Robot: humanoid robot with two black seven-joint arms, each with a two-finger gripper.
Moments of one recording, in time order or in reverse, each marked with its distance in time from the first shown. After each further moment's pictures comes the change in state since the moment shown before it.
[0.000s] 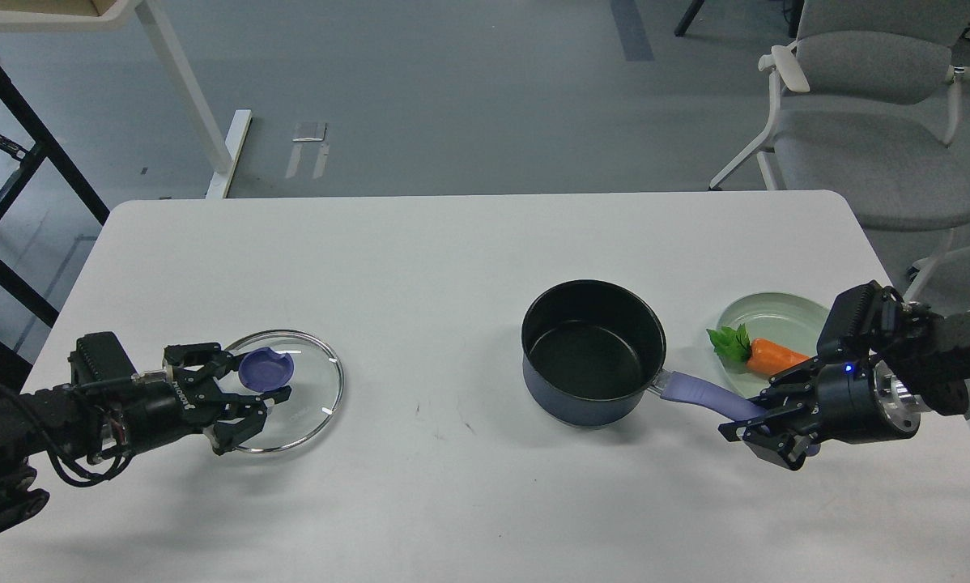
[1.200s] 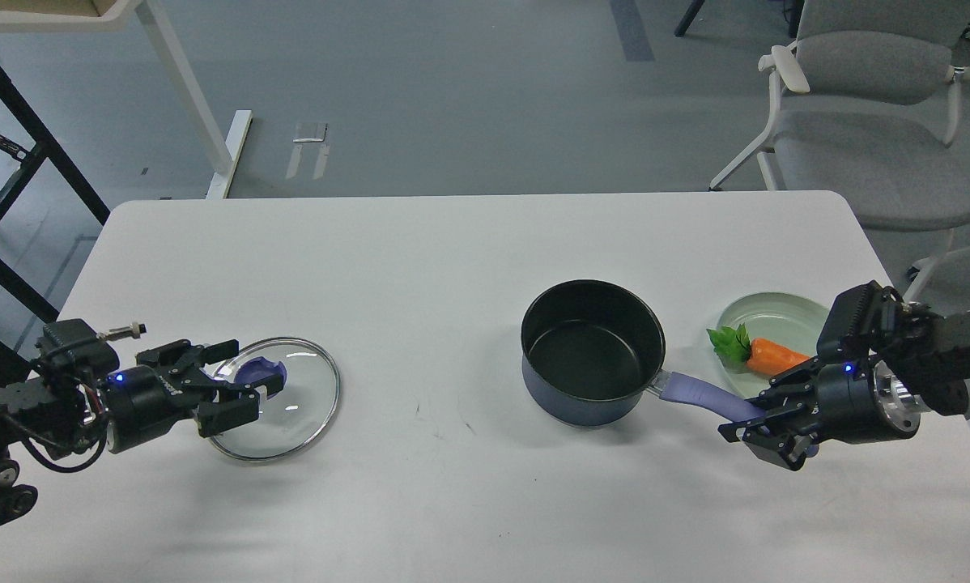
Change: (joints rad) left arm -0.023 0.157 -0.045 -0.259 -0.522 -0.290 0.000; right arm 0.000 0.000 0.000 0.000 0.000 0.000 0.000
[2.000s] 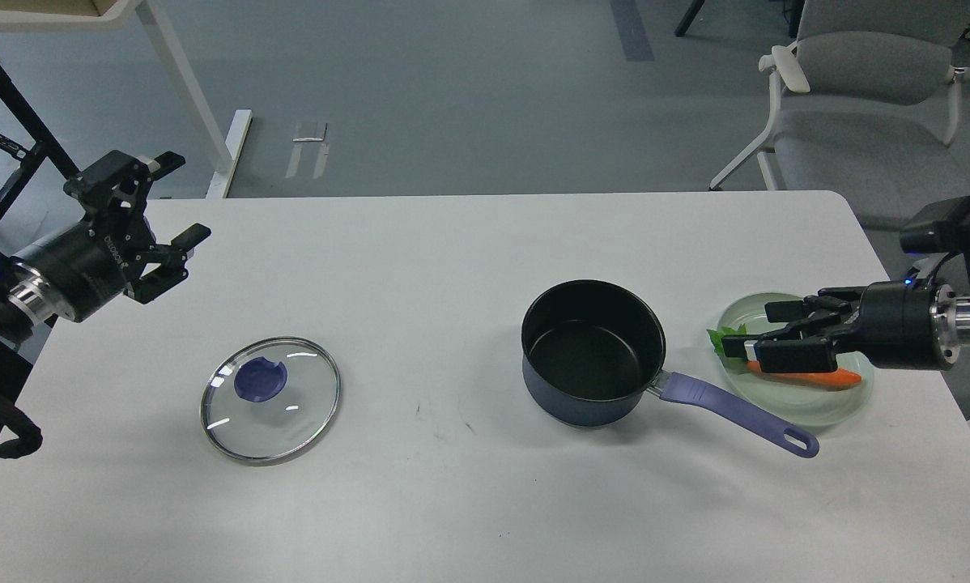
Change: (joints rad) left arm -0.028 -0.008 -0.260 0.057 -1.265 -0.500 0.000; right arm 0.123 -0.122 0.046 -0.015 0.563 -0.044 0.000
